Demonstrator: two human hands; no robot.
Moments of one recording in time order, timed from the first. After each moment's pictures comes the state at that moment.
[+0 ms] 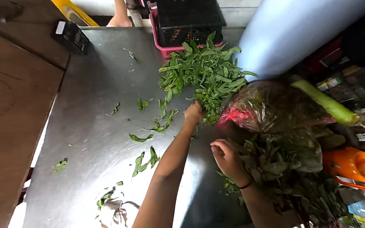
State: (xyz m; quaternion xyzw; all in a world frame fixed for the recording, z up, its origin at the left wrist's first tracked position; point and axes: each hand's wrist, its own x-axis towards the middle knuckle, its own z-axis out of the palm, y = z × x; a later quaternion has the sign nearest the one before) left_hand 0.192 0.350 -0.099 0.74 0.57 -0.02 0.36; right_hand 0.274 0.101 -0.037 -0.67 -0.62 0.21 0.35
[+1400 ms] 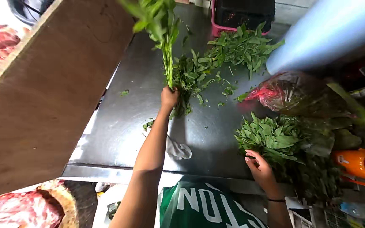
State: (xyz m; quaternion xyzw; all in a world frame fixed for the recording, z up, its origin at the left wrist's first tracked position) left_hand -0.116 0.197 -0.044 0.52 0.70 0.31 0.39; right_hand 0.282 -0.119 -0.041 -0.72 -0.57 0.31 0.26
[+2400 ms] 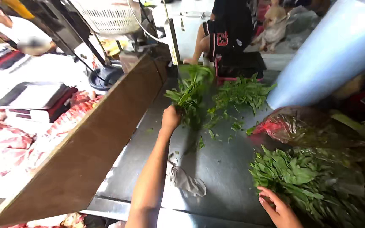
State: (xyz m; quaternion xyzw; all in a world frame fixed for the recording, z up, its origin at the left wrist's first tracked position) left_hand -0.156 0.182 0.114 0.63 0.69 0.26 0.24; right_hand 0.280 -0.133 -0.035 -0.66 -0.61 0.36 0.23
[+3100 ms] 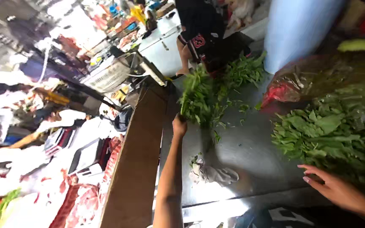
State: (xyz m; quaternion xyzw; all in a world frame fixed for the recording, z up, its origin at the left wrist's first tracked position) left_hand -0.154 0.194 0.101 0.72 0.63 0.17 0.21; right_hand 0.311 -0.198 -0.120 -0.70 -0.57 0.34 0.26
